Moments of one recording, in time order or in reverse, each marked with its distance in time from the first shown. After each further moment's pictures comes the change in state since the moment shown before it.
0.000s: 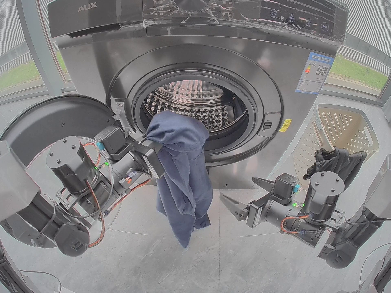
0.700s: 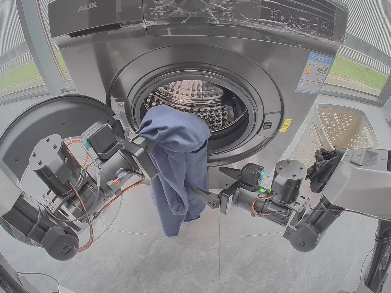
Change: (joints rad) left arm -0.013 -0.092 0.047 0.000 -0.039 0.001; right arm -0.073 0.255 -0.304 -0.015 0.282 -0.053
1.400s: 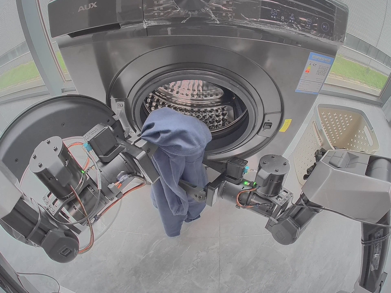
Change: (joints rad) left arm -0.014 -0.002 0.011 0.000 0.000 -0.001; right arm -0.004 0.129 -0.204 -0.009 0.107 0.010
